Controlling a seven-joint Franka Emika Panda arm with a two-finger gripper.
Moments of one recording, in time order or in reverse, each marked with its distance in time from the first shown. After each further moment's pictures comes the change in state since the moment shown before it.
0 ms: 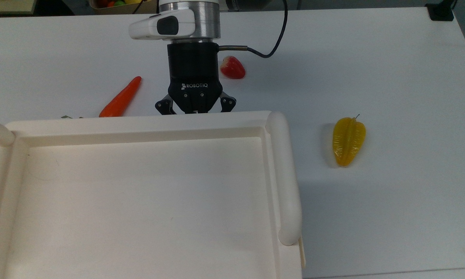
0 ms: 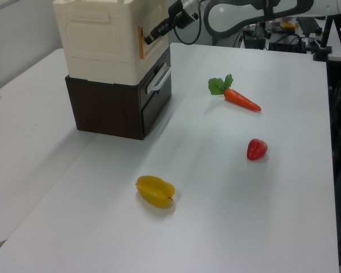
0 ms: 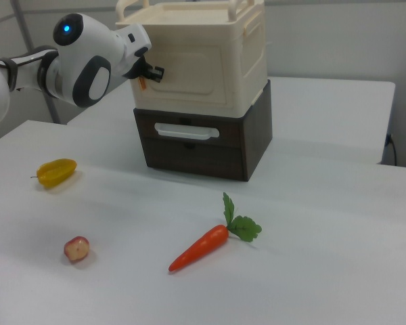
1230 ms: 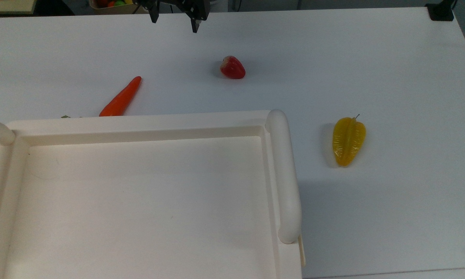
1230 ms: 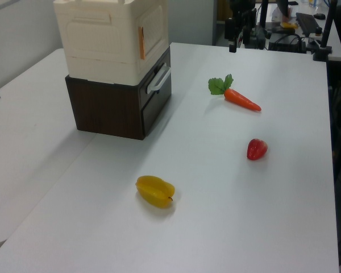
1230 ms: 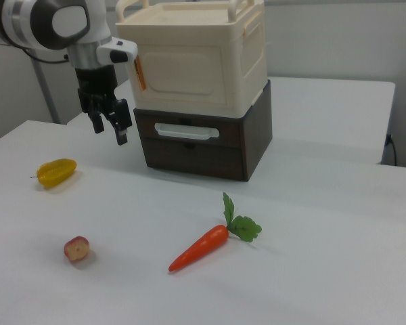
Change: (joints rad) arm -0.048 -0.329 -0.010 -0.057 -0.288 -1.196 0.320
